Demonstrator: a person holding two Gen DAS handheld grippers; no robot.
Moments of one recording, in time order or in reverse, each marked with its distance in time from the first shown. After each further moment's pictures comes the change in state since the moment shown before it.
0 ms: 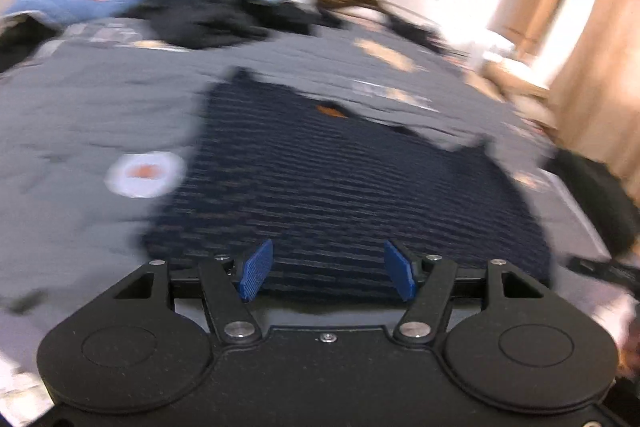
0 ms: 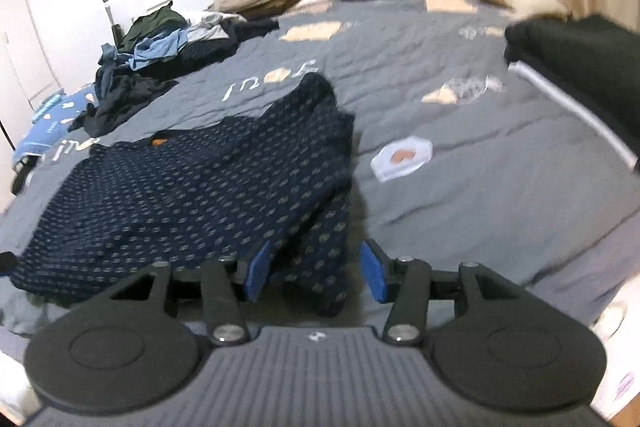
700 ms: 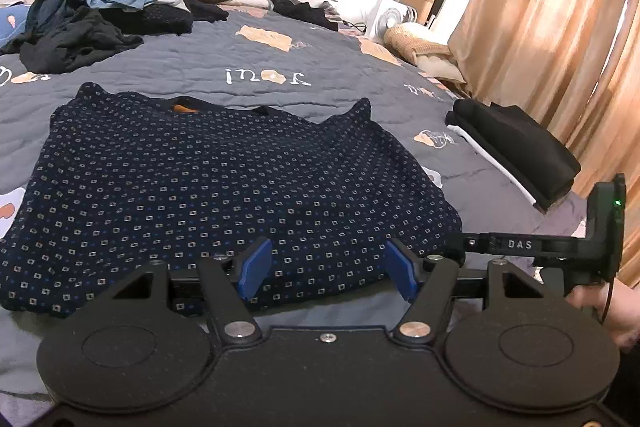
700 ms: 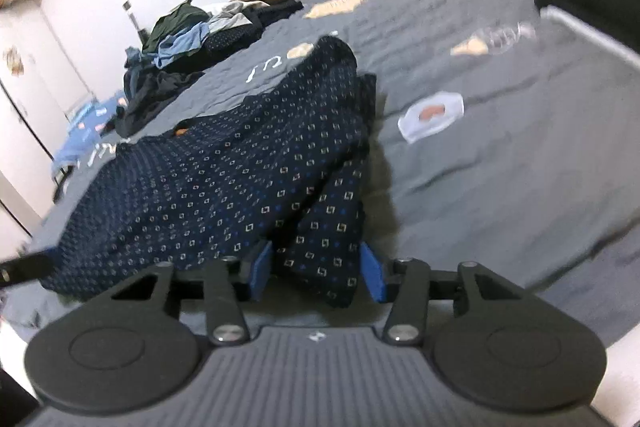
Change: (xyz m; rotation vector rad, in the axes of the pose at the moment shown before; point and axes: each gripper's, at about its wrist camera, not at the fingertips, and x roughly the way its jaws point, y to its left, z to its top) left arm 0.039 -0.071 -0.009 0.154 0.037 -0.166; right arm 0.034 -0.027 -0.015 0.126 0.071 0.199
